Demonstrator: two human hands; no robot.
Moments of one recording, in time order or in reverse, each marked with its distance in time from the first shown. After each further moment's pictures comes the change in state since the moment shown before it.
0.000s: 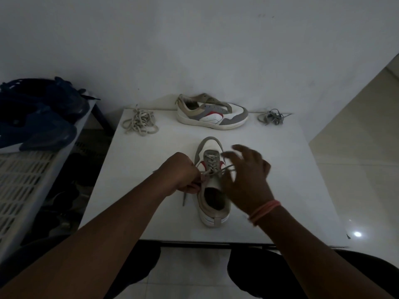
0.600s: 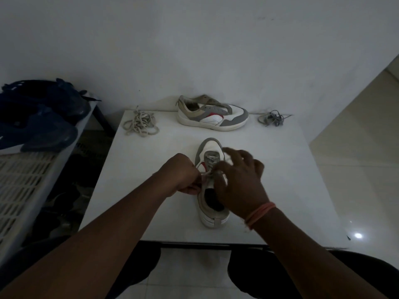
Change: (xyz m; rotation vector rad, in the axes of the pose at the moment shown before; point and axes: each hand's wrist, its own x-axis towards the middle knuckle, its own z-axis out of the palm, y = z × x) left_hand -0.003 0.002 0.000 -0.006 0.001 -0.021; right_hand -0.002 -0.013 0.003 -0.111 -0.049 -0.125
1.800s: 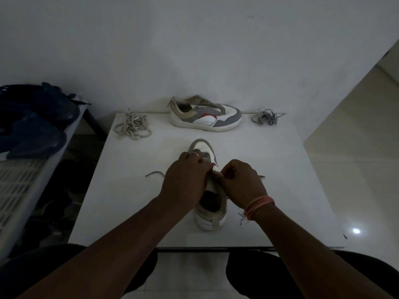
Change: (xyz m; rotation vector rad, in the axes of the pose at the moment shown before) left_hand 0.004 -0.019 0.036 0.932 0.553 0.867; right_hand 0.013 0.028 0.009 0.451 -0.113 0.399
